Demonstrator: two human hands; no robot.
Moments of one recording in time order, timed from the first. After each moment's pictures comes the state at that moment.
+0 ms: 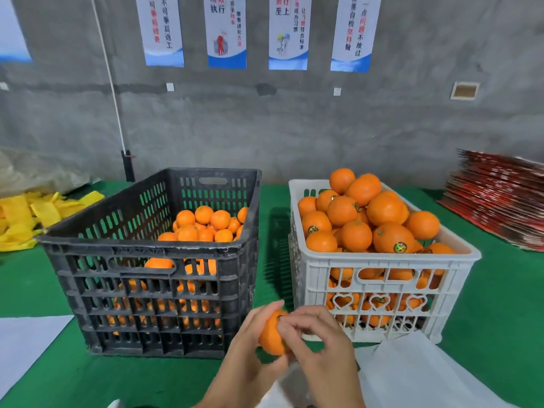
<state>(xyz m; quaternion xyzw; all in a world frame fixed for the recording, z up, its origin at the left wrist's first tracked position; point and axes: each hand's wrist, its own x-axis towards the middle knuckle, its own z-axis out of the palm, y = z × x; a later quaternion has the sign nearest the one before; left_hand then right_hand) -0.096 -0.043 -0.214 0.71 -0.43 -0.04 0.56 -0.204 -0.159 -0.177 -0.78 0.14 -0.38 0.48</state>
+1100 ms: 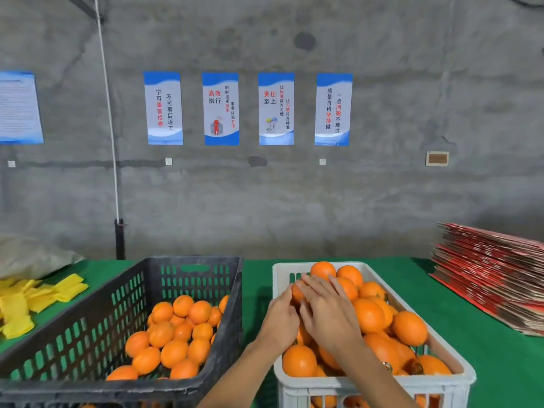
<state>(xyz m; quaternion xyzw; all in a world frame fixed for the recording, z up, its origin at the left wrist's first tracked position) 0.025 -0.256 -0.062 0.78 -0.40 -0.03 0.48 -0.083 -0.342 -0.034 -0.93 0.15 -0.33 -0.08</state>
